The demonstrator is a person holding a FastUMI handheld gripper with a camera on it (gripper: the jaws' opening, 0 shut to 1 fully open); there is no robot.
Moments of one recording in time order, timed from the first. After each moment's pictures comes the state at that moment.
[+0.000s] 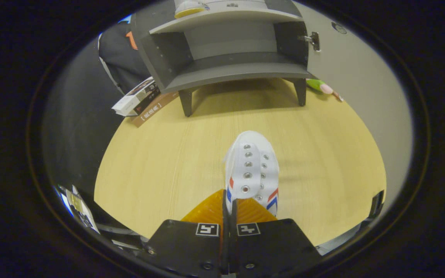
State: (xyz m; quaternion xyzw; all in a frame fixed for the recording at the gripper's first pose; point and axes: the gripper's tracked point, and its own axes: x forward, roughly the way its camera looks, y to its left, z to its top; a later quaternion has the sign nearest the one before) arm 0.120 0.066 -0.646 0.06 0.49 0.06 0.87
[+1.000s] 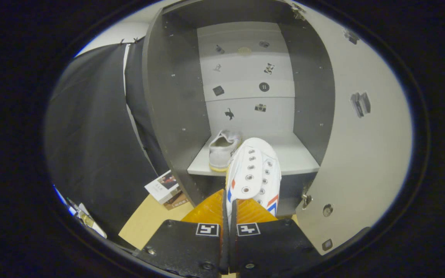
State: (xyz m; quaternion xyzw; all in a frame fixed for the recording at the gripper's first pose) arm 0.304 0.068 -0.331 0.02 0.25 0.11 0.96
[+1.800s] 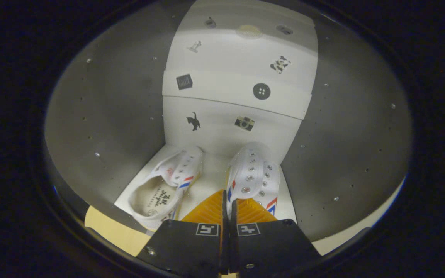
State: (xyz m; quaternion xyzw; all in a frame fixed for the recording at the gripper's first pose) arm 0.494 0.015 -0.352 -0.11 0.30 0.05 0.95
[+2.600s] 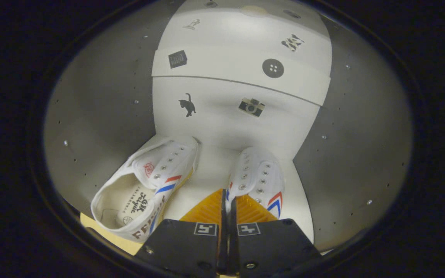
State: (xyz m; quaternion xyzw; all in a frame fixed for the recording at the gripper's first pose) arm 0.526 0.013 -0.389 -0.15 0.30 0.04 0.94
